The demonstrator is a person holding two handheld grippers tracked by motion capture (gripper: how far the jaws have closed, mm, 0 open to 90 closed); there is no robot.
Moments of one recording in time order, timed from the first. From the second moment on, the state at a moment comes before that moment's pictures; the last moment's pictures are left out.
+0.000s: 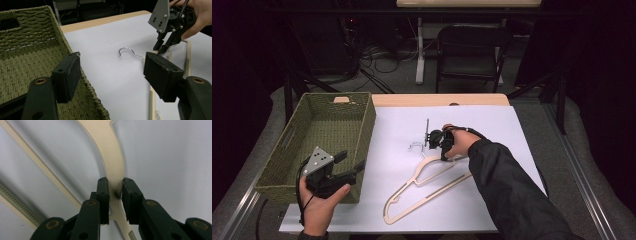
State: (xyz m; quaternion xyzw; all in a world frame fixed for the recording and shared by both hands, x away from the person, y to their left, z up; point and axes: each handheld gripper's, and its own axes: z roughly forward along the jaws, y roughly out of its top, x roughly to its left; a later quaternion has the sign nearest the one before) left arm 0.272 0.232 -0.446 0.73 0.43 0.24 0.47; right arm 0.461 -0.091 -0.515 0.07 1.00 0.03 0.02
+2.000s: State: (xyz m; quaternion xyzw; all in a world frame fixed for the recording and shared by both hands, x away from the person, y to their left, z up) left arm 0.298 0.155 -0.465 0.81 0.36 0.12 0.45; right arm 0.418 -0.122 -0.469 0.03 0.98 0.15 0.09
